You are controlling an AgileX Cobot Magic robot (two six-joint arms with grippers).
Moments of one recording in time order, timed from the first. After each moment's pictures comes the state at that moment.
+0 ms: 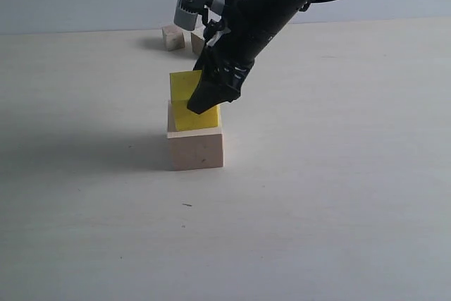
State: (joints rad) left arm -0.20 0.36 -0.48 0.26 0.47 -0.35; right arm 0.47 2.10 -1.64 0.68 1.02 -1.34
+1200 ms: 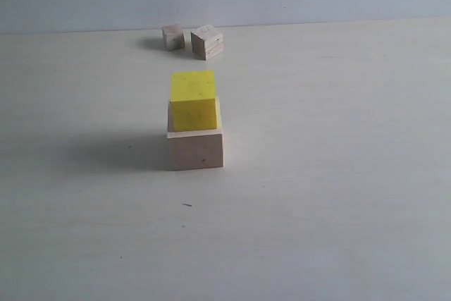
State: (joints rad) left arm -0.20 0.36 -0.48 0.25 0.47 -0.35; right arm 0.45 1.84 -1.64 -0.04 0.62 -0.58
